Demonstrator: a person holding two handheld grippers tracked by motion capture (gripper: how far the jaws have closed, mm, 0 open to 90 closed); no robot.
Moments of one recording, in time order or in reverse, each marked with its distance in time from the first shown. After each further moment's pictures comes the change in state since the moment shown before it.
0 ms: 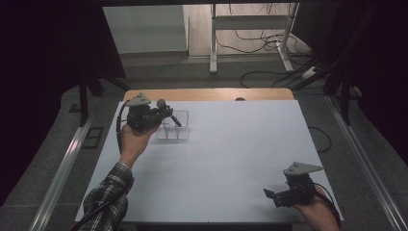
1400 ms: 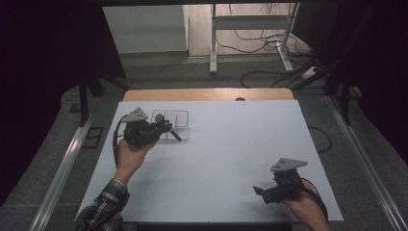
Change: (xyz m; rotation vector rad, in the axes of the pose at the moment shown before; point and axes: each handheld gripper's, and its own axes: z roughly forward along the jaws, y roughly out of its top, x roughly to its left) left arm -0.019 -0.033 -0.019 0.007 -0.068 -0.013; right arm 0.014 0.020 0.020 0.011 0.028 -0.071
